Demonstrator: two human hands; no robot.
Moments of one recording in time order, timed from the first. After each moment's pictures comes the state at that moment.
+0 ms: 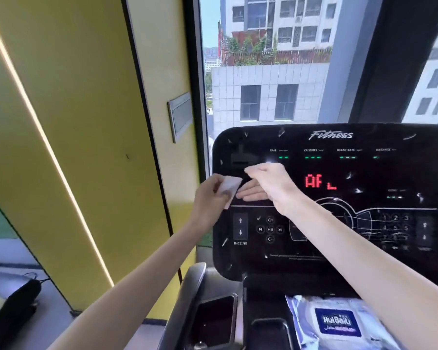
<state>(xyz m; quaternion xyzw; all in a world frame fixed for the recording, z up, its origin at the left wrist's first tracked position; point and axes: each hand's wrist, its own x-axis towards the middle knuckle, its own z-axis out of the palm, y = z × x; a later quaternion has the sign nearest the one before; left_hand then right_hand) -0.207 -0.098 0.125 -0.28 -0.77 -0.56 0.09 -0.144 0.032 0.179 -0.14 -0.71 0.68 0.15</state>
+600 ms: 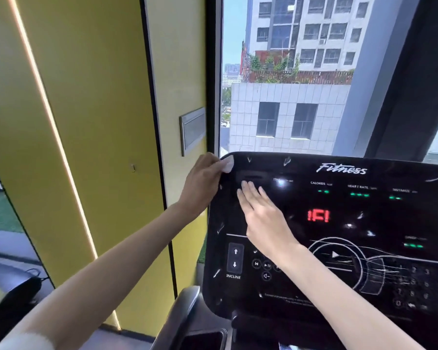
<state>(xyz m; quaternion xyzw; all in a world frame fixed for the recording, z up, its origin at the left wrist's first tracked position) -0.282 -0.082 0.171 -0.42 -0.76 -0.29 0.40 -0.173 0.057 0.134 0.07 -0.93 -0.07 0.35</state>
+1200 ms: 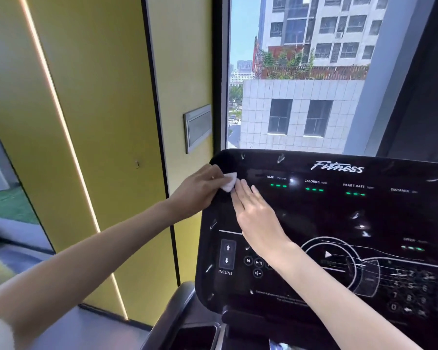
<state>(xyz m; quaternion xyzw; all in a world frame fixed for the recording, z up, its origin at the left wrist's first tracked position) -0.262 -0.091 0.174 -0.52 -0.77 -0.17 0.33 -0.170 0.063 0.135 0.09 -0.93 -0.17 0.31</state>
